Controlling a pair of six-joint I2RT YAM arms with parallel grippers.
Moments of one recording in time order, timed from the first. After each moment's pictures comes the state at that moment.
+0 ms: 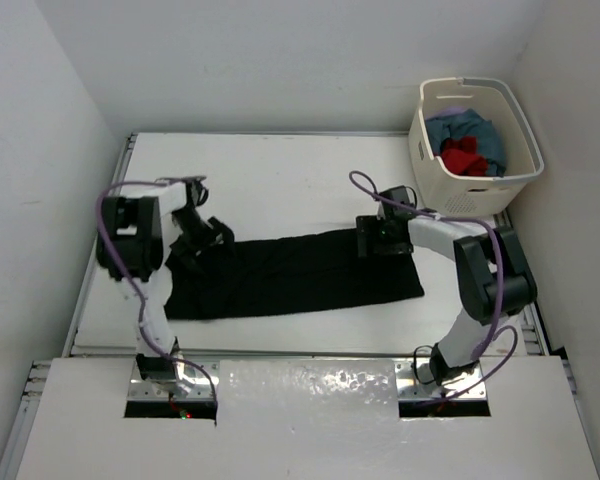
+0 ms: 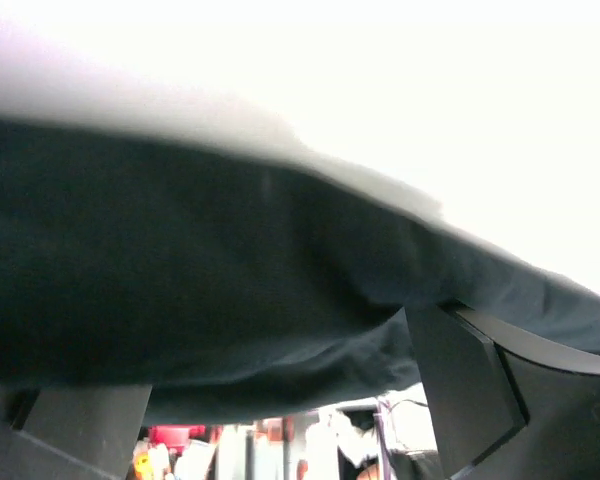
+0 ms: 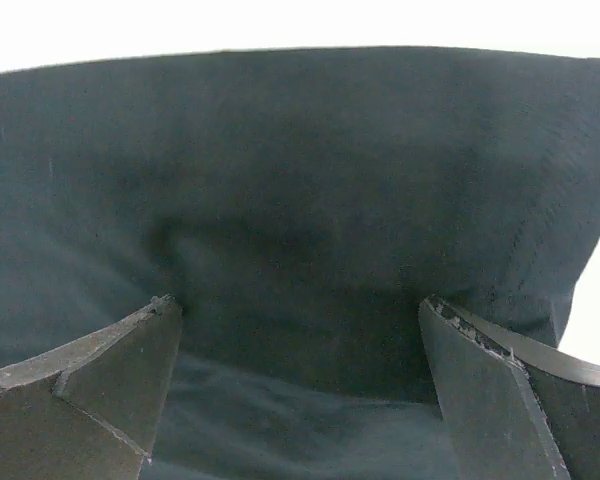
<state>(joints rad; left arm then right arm) -0.01 1.94 1.19 -0.92 0.19 -0.79 0.27 1.75 0.94 -0.31 -0.04 0.20</state>
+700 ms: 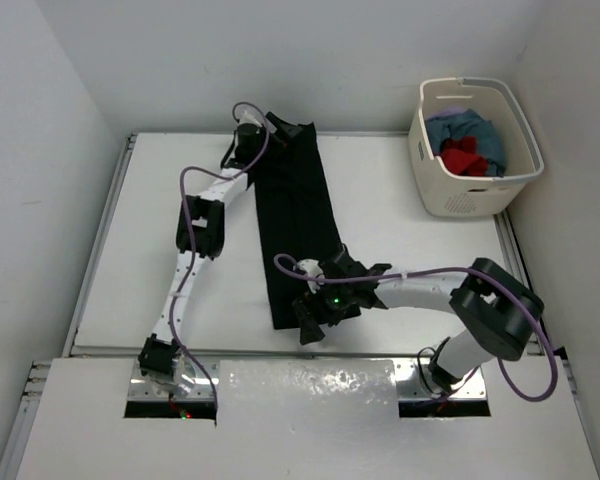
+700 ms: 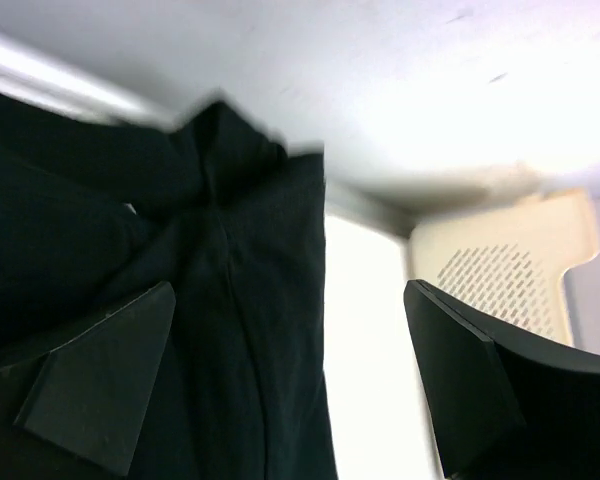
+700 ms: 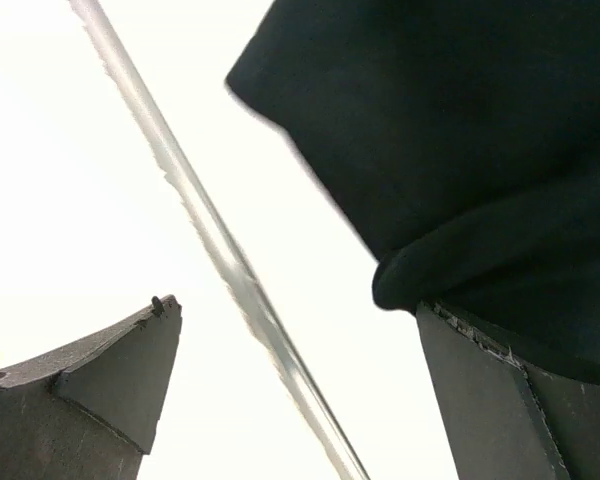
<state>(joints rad) -0.21 2.89 2.46 0.20 0.31 -1.00 0.86 1.52 0.63 -0.15 -0.48 0.21</state>
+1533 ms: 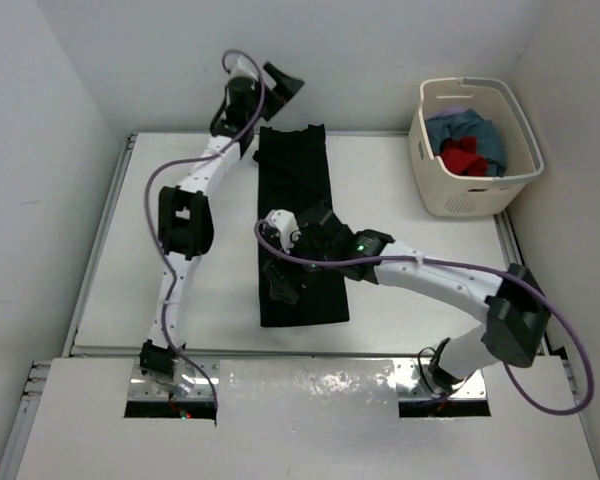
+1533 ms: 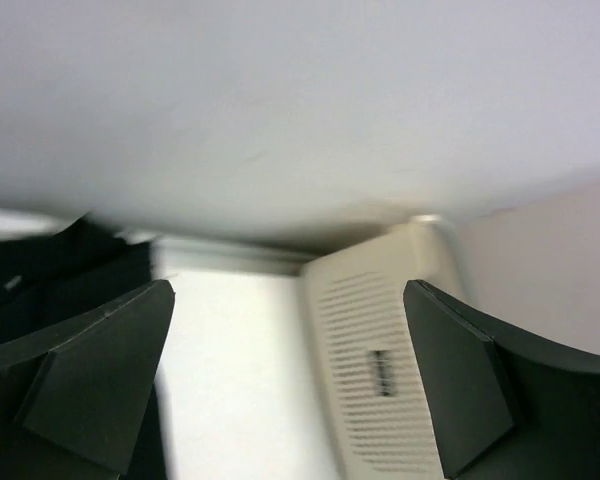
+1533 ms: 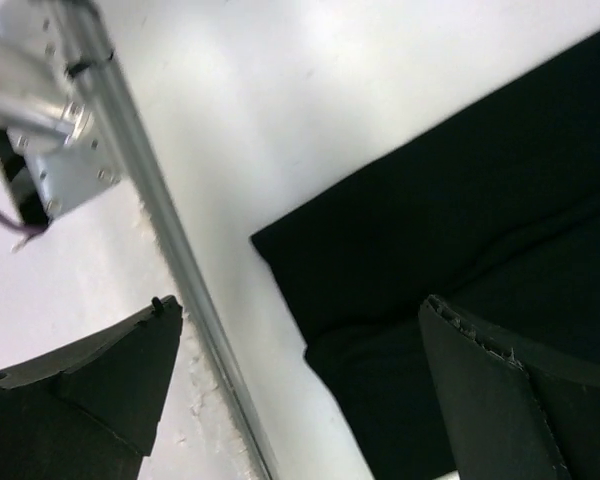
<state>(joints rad) -0.26 2.56 2.37 0.08 0.19 -0.95 0.94 1.52 1.08 -0.32 -0.31 0.03</state>
